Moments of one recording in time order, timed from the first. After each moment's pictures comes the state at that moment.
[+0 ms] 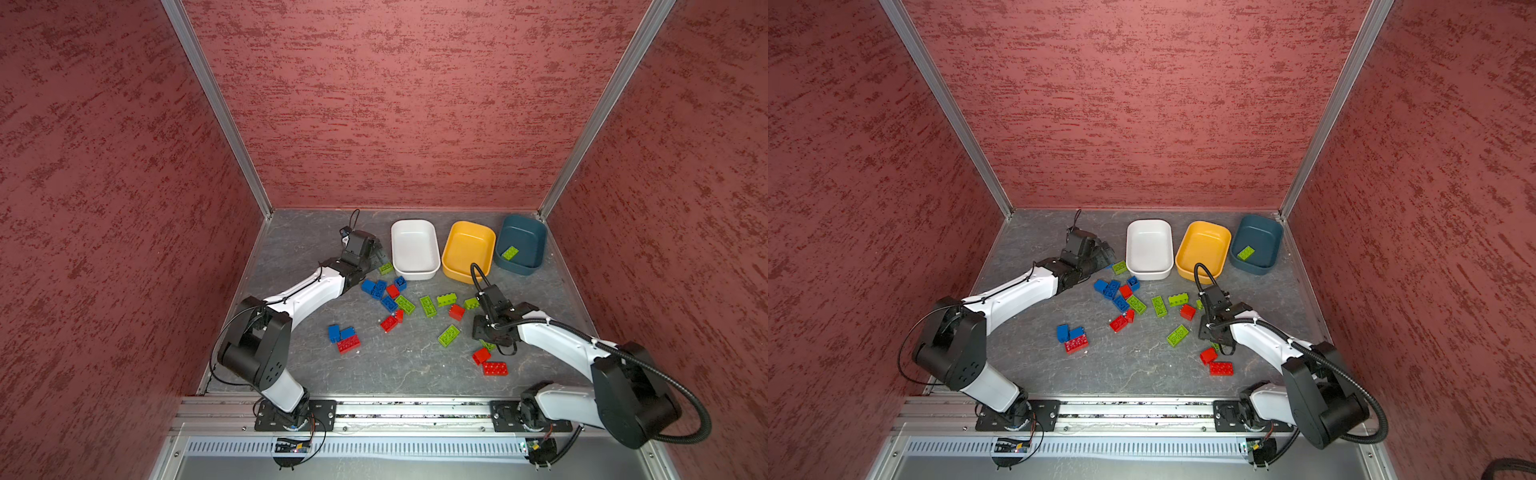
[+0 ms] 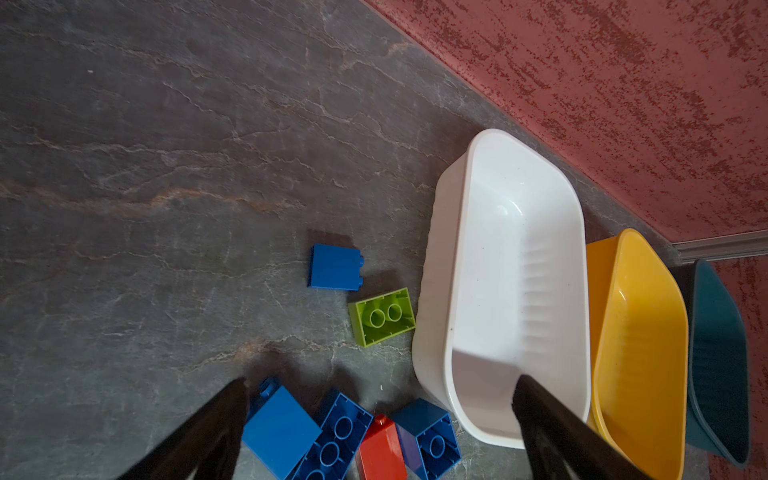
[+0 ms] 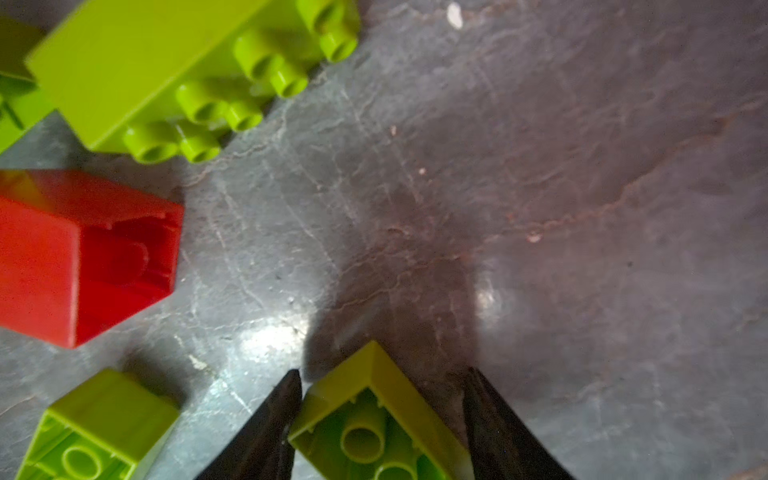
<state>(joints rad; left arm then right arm) -0.47 1.60 1.09 -0.24 -0.19 -0.84 0.43 1.30 0.59 -0.62 0.10 0.66</state>
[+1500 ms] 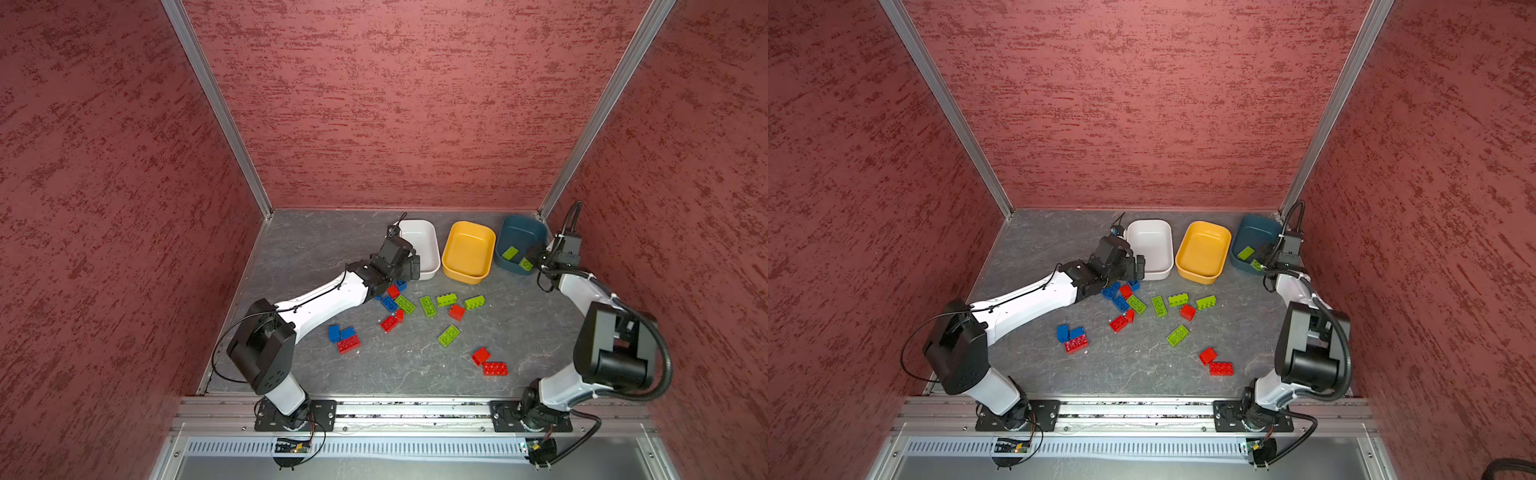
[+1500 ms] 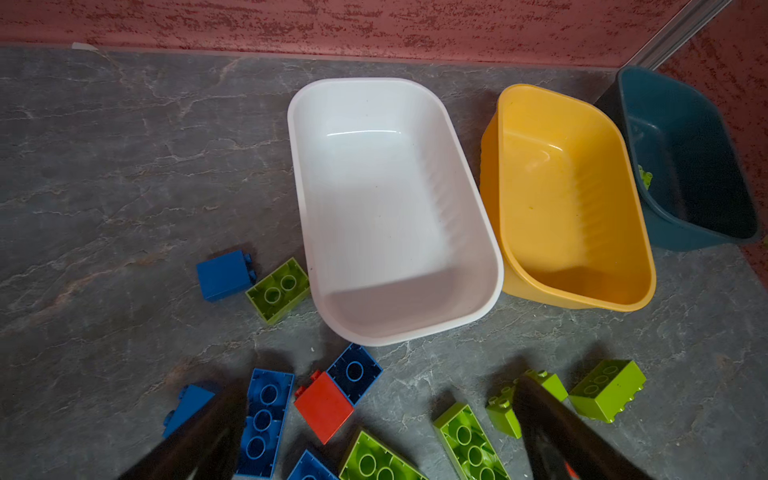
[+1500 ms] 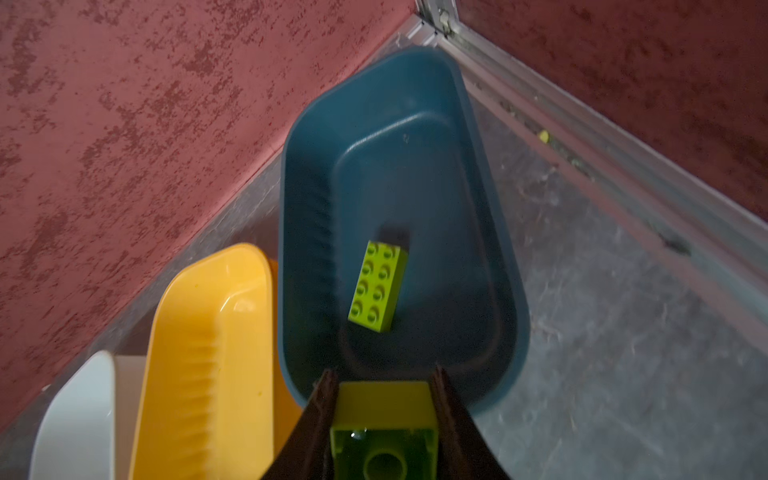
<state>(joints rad) -0.73 1.62 1.22 -0.33 -0.29 -0.49 -0.28 1.64 1.05 -0.08 -0.12 0.51</state>
